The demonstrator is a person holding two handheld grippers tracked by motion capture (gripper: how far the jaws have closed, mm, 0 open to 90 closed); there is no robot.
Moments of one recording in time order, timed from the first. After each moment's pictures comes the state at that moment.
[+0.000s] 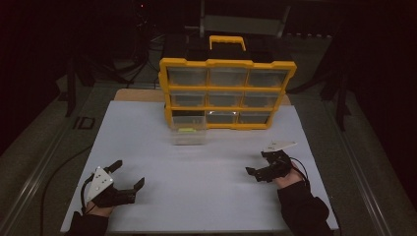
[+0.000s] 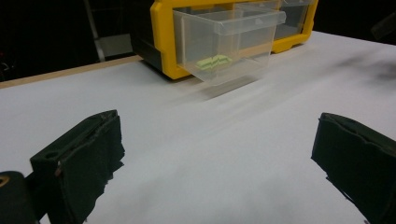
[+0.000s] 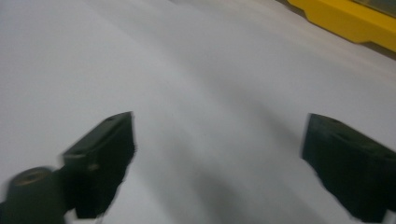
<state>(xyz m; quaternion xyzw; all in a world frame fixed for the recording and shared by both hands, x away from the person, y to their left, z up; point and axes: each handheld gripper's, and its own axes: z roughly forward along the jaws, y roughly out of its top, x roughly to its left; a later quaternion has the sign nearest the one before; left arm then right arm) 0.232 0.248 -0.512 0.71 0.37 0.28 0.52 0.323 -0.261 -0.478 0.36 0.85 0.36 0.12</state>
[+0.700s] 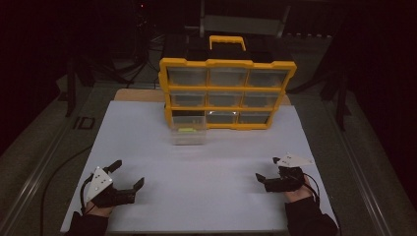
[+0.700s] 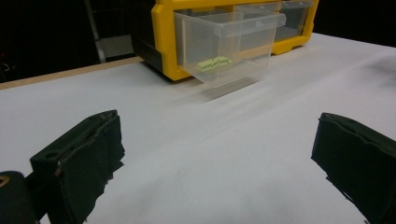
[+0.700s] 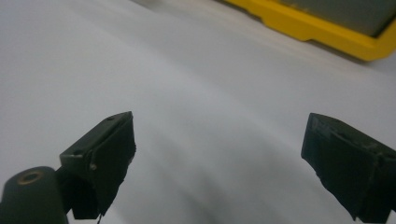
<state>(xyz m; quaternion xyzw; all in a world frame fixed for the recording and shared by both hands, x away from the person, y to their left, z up) 0.232 0.249 -0.511 0.71 0.37 0.28 0.53 0.282 -0.288 -0.485 0.38 0.82 0.39 0.20</state>
